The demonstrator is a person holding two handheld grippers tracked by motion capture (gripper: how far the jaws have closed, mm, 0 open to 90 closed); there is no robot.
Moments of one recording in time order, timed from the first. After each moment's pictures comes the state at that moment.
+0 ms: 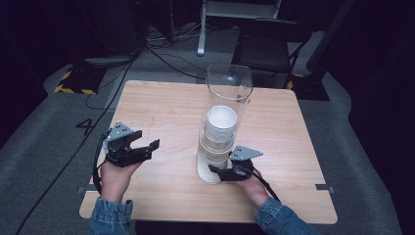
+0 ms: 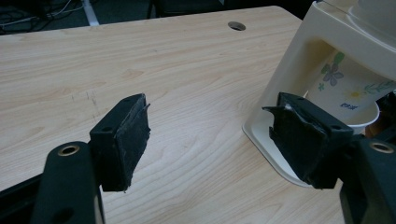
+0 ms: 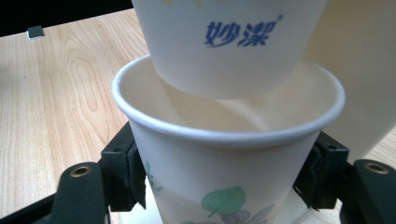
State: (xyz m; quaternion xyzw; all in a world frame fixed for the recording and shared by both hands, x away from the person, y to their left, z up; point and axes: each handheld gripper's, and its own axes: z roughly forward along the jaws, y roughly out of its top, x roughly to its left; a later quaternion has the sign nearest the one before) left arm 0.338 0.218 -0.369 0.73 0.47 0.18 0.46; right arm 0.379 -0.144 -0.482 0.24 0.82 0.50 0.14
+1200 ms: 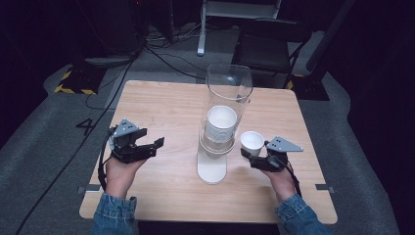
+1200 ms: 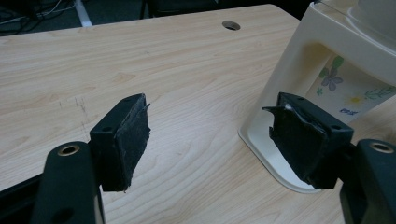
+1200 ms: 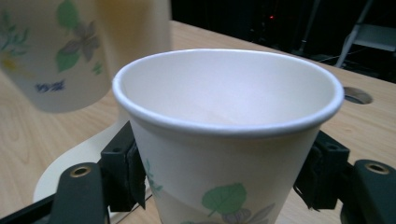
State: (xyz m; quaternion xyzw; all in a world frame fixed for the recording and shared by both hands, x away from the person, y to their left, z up) left arm 0.349 0.211 -0.371 0.74 0.46 0.18 0.46; right arm 0.387 -0.234 -0.444 0.33 0.76 0.52 0.23
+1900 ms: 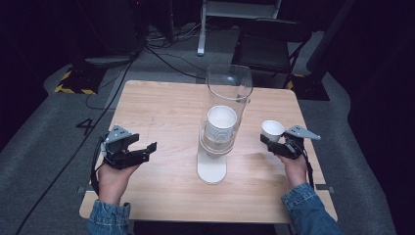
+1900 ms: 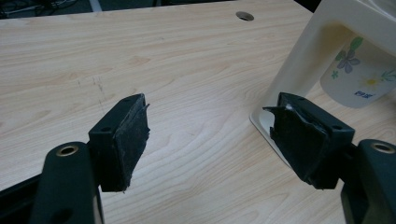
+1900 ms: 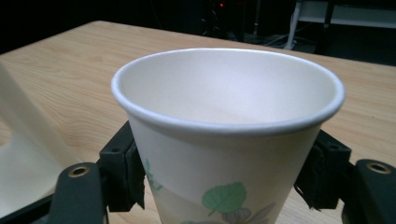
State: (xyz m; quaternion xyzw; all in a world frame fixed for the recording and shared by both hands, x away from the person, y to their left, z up) left arm 0.334 0.226 -0.378 0.73 0.49 0.18 0.45; right arm 0.434 -0.293 -0.454 0.42 0.72 0.49 0.25
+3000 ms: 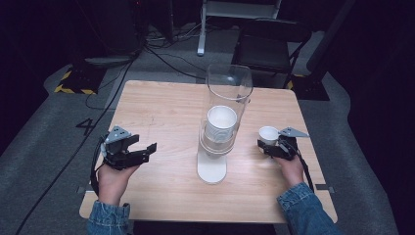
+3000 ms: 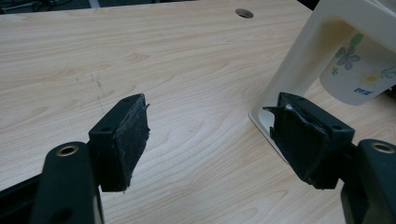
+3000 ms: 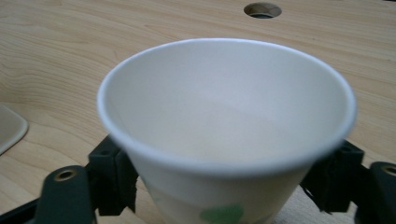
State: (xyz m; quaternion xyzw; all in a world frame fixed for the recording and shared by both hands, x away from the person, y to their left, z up) left arm 0.335 0.226 -0.379 0.73 0.48 0.17 0.45; right arm 0.453 -0.293 -0.488 0.45 0.75 0.43 0.22
